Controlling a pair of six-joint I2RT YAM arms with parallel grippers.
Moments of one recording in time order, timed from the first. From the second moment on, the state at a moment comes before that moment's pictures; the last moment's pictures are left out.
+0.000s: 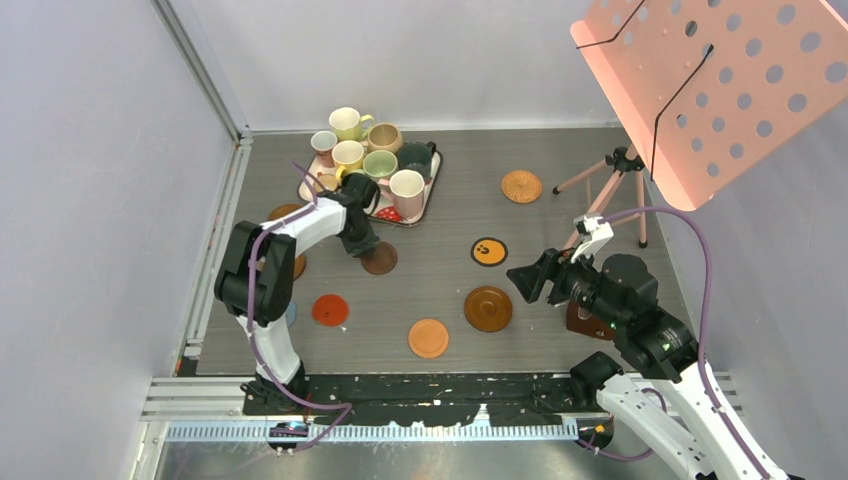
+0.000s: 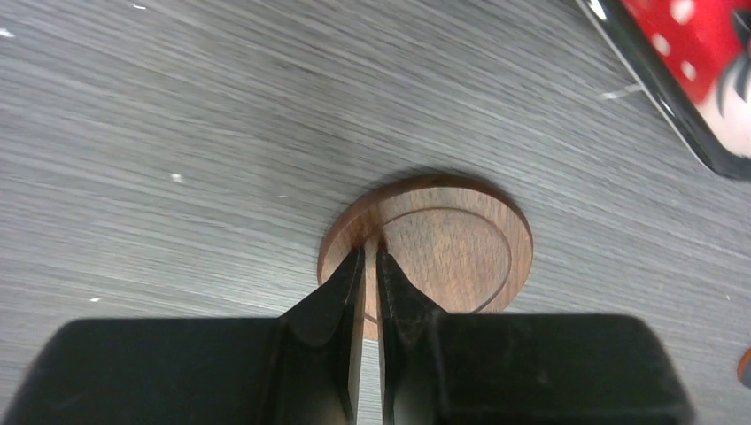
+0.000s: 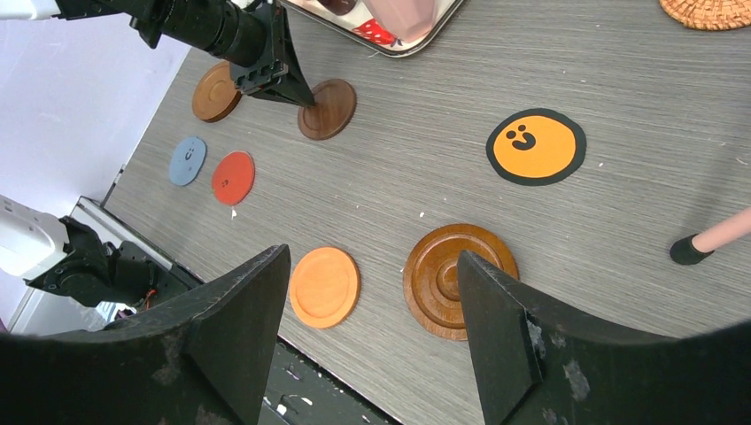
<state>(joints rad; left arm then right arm) -0.39 1.83 1.21 -0.63 -0.13 -0.79 0.53 0.48 0.75 -0.58 -0.10 0.44</state>
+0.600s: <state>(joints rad) -0.25 1.80 1.18 -0.75 -0.16 -0.89 0.53 0.47 0.75 -0.58 -0.10 0.44</state>
